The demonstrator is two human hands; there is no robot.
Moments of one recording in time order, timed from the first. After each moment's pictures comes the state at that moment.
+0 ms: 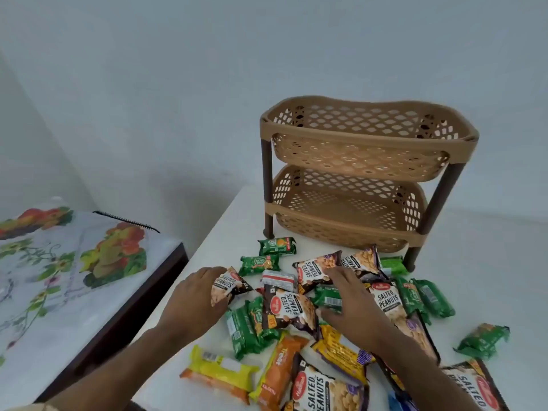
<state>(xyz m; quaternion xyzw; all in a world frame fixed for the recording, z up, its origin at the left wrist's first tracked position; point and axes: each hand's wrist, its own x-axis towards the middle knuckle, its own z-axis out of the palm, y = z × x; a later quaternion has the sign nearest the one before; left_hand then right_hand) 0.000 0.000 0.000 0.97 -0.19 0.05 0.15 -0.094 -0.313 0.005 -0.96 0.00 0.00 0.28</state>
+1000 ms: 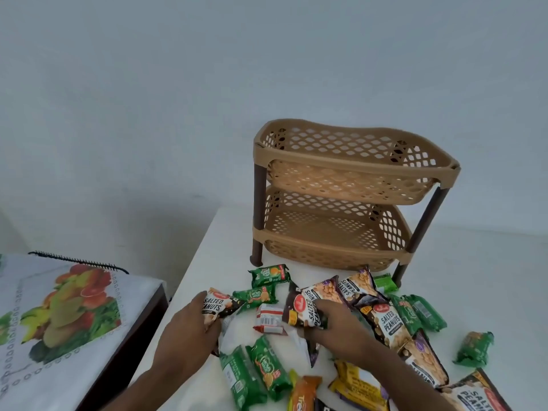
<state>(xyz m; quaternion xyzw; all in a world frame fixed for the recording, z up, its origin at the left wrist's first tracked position) 0.051 0.011 -0.011 0.94 -0.16 -0.01 0.31 -0.050 -0.269 0.002 -0.89 0.08 0.03 0.45</state>
